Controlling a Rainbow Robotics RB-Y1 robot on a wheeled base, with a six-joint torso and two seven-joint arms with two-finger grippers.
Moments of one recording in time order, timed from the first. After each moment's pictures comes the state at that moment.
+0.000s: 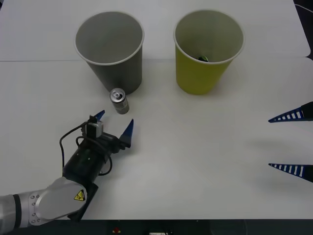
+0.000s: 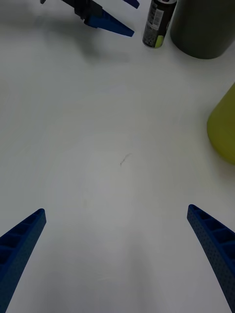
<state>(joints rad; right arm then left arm) 0.26 -1.13 -0.26 -2.01 1.31 -1.13 -0.09 -0.46 0.77 -1.28 -1.45 -1.44 0.81 0.85</state>
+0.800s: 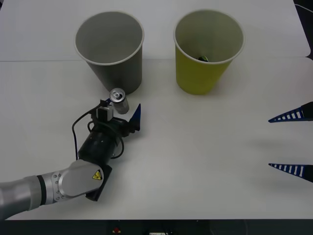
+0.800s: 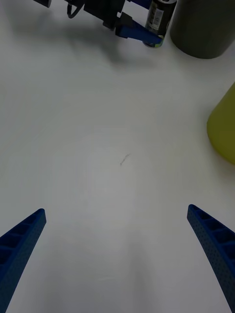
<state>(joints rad) 0.26 -1.13 -0.26 -2.01 1.31 -1.13 -0.09 -0.58 0.65 -1.27 -1.29 -1.36 0.81 0.86</state>
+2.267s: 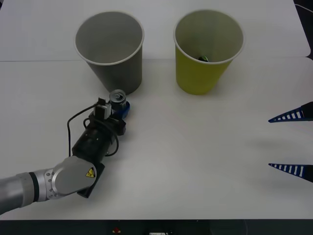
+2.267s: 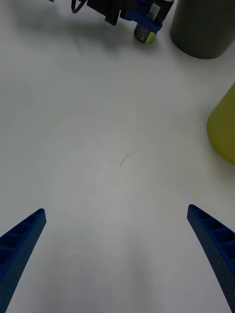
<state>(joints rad) 0.26 -1.13 -0.26 -2.01 1.31 -1.13 -0.09 -0.57 0.70 -1.26 -1.31 -1.44 0.75 0.87</state>
